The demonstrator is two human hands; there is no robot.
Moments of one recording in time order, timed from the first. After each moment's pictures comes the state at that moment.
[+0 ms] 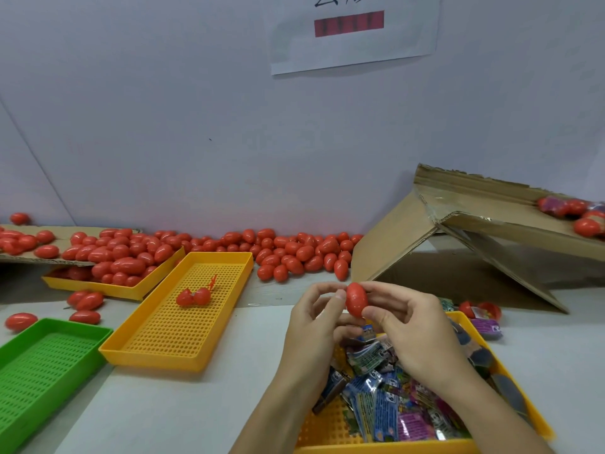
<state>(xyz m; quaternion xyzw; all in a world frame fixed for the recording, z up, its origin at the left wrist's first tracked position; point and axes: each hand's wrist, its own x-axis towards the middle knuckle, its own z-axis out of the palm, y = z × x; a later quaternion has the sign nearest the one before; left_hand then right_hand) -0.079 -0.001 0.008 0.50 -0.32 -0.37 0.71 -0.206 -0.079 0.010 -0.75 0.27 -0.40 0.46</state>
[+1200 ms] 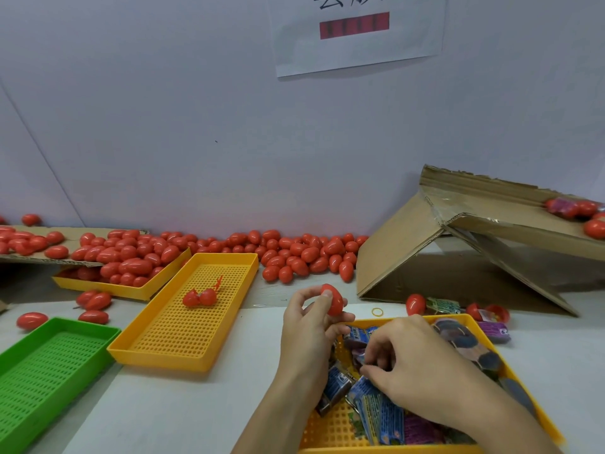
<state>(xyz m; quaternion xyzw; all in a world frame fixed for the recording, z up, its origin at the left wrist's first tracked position) -0.072 -0.005 0.005 0.51 -0.20 -0.35 0.76 -0.216 -0.062 0.026 -0.91 0.31 -0.12 0.23</state>
